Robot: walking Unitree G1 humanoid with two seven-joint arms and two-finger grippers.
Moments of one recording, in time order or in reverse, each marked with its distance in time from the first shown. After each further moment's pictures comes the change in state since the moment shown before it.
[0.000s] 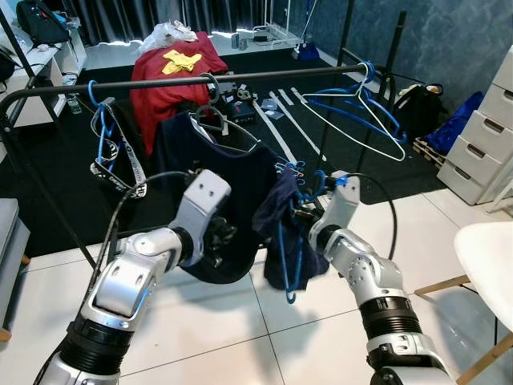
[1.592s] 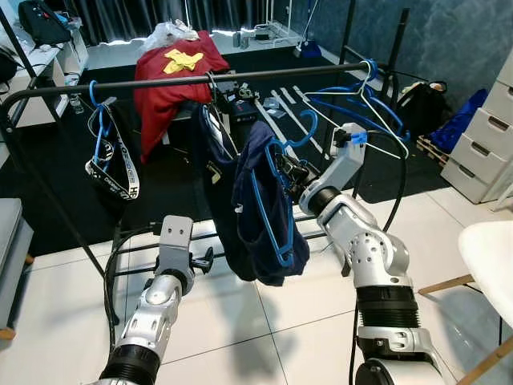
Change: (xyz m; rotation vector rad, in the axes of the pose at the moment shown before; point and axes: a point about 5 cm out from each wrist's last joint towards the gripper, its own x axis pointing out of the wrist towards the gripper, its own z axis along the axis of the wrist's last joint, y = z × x) left arm 0.027 -0.003 -0.123 -0.308 0.037 0.480; right arm -0.018 0.080 0.055 0.089 -0.176 0.376
